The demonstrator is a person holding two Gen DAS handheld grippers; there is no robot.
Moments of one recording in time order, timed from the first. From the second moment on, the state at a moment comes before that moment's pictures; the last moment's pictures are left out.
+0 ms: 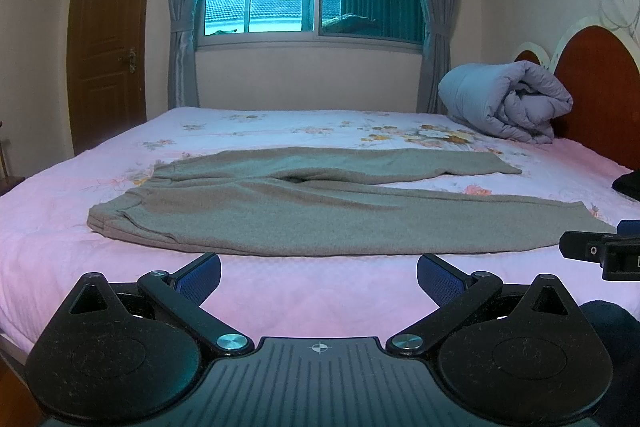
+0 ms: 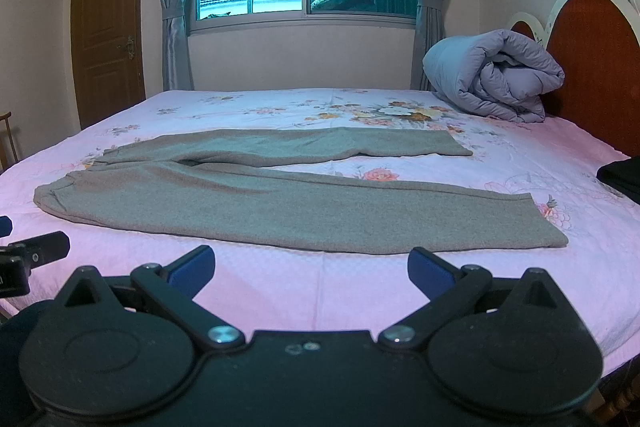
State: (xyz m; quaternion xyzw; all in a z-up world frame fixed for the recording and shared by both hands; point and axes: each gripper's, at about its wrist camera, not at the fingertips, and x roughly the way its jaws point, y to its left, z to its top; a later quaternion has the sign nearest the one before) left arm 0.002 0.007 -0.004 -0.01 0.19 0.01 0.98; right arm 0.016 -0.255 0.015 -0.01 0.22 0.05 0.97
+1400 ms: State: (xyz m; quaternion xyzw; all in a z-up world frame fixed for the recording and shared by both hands) left arm 0.012 0.018 0.000 -0.03 0.22 0.01 0.98; right arm 0.023 -0.264 0.017 0.01 0.22 0.06 0.97
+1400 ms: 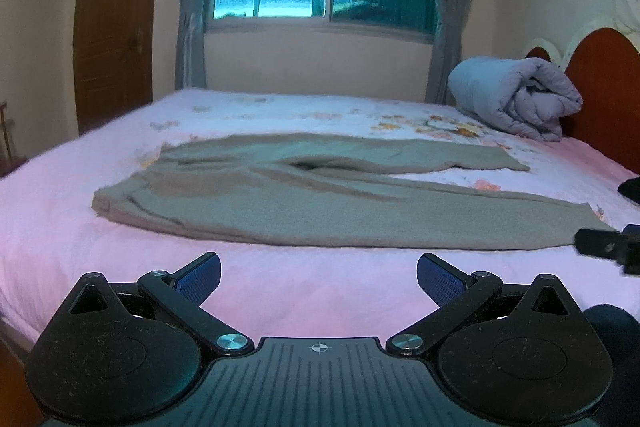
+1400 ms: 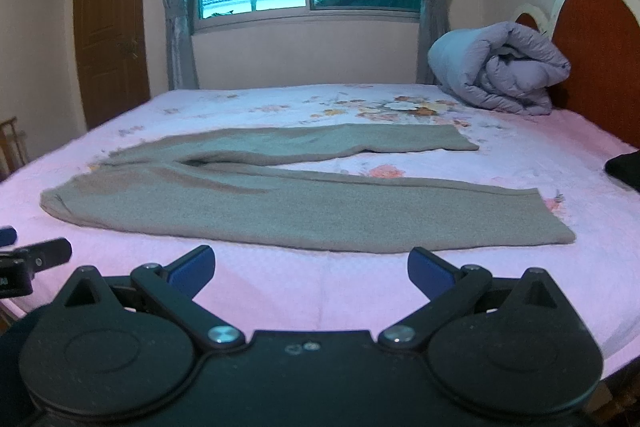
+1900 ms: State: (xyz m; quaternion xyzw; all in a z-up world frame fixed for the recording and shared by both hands) left arm 0.223 0.207 0.059 0.01 0.22 0.11 0.97; right arm 0.192 -0.332 0.104 0.03 0.18 0.05 0.98
